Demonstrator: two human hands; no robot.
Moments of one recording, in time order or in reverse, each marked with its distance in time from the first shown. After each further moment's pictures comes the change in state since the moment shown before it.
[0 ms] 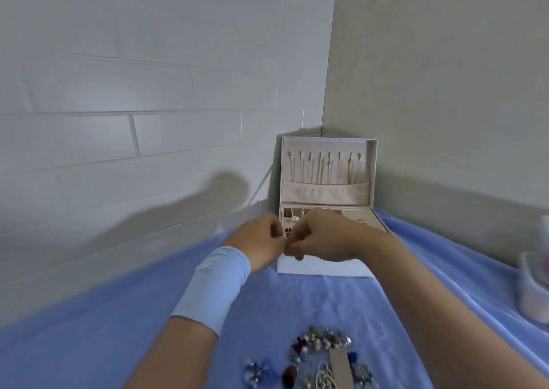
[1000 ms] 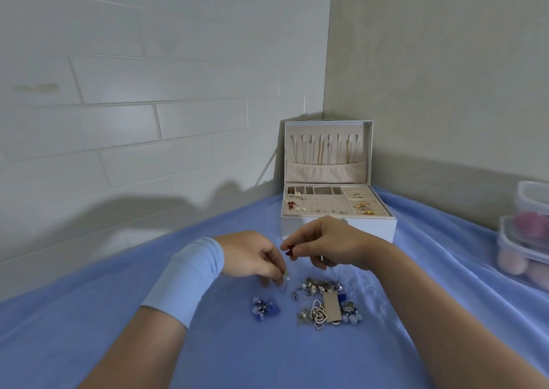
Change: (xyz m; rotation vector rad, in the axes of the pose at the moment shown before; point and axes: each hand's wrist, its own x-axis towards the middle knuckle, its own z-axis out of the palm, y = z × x) left_hand -0.088 0.000 -0.017 0.084 -0.556 0.023; right_hand -0.059 0.017 0.050 0.517 -0.096 -0.012
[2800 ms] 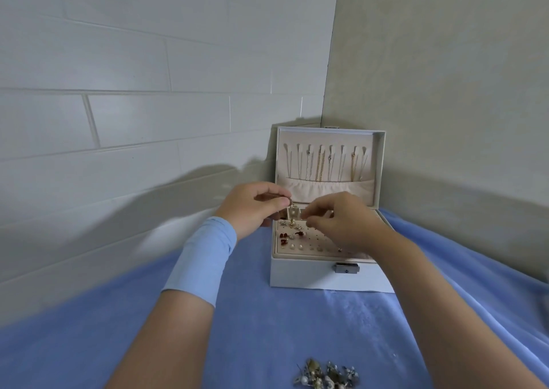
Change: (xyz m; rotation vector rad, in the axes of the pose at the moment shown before) left_hand 0.127 -0.010 -0.073 -0.664 0.619 0.224; right_hand 0.092 0.010 -0.082 -0.425 0.474 -0.006
